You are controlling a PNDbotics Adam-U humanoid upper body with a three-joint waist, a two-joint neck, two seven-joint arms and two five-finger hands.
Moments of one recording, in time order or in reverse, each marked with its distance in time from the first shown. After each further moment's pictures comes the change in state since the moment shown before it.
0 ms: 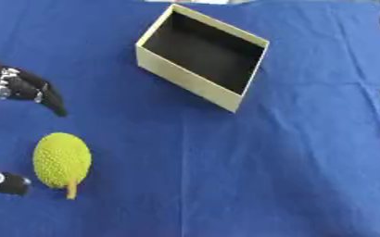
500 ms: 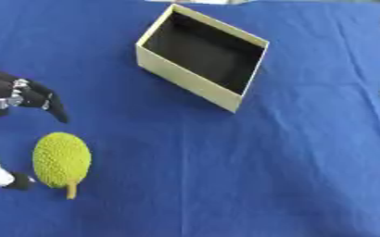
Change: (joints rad) left arm 0.016 -0.060 -0.018 0.068 -0.093 0.013 -0.013; right arm -0.001 0.000 0.000 0.000 -0.005 0.001 0.003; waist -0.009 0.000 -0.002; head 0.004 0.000
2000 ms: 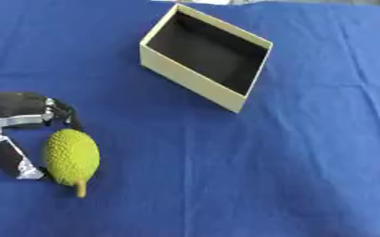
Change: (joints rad) left arm 0.010 -0.117 -0.024 0.113 -0.133 0.003 0.020; right arm -0.002 0.009 0.006 0.000 -0.008 0.000 0.016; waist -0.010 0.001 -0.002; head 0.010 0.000
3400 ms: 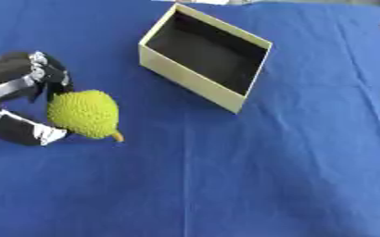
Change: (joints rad) left arm -0.015 -0.041 0.095 -0.135 0.015 0.047 0.484; right arm 0.001 0.001 0.005 0.000 -0.001 0.003 0.003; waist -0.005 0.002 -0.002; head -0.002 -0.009
